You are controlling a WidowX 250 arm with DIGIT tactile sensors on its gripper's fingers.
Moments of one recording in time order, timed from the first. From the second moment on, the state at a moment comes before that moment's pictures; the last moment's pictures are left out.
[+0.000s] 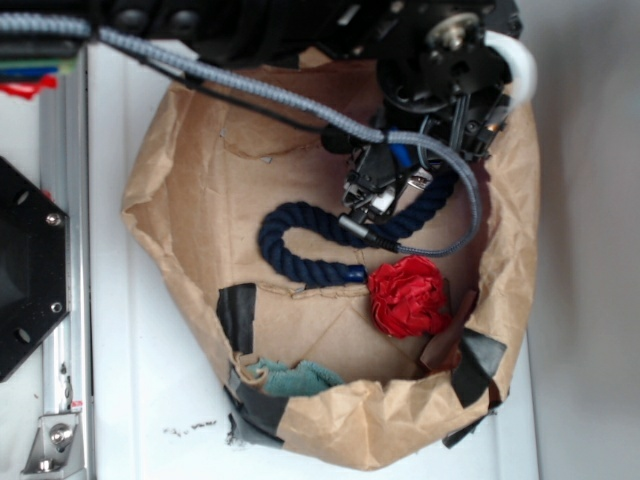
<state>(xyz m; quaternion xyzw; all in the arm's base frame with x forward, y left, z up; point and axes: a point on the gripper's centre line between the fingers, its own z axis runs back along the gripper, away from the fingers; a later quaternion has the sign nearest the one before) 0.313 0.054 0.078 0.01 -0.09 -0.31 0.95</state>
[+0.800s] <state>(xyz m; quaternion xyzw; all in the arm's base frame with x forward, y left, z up) 0.308 0.054 0.056 0.00 -0.07 -0.28 0.96</state>
